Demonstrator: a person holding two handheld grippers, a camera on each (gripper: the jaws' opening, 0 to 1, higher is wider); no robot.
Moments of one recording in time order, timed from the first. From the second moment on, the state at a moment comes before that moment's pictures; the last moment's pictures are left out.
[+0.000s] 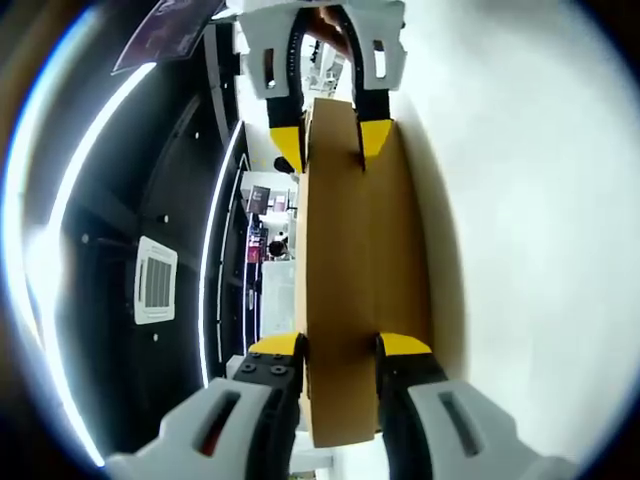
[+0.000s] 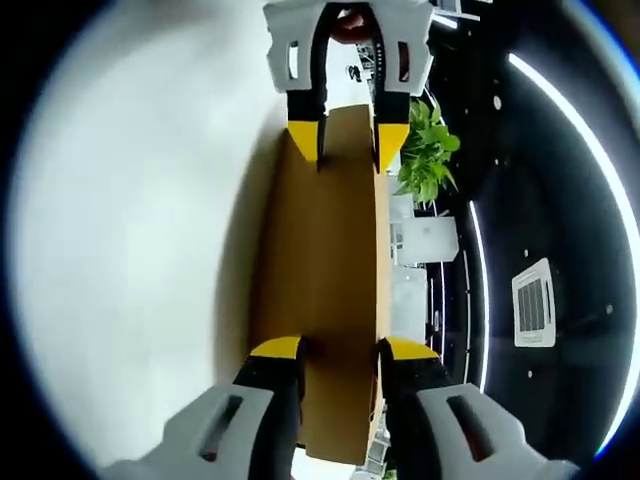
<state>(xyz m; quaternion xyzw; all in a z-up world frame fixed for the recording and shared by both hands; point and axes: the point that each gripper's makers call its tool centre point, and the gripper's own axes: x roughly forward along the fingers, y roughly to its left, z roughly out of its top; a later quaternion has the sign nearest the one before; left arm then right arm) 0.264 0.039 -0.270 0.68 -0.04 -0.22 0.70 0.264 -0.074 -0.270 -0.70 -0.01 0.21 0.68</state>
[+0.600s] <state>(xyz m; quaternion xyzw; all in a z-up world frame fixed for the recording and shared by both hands) 0.264 0.038 -0.269 0.67 -0.03 -0.22 0.70 0.264 -0.073 -0.269 -0.69 -0.01 0.22 0.69</state>
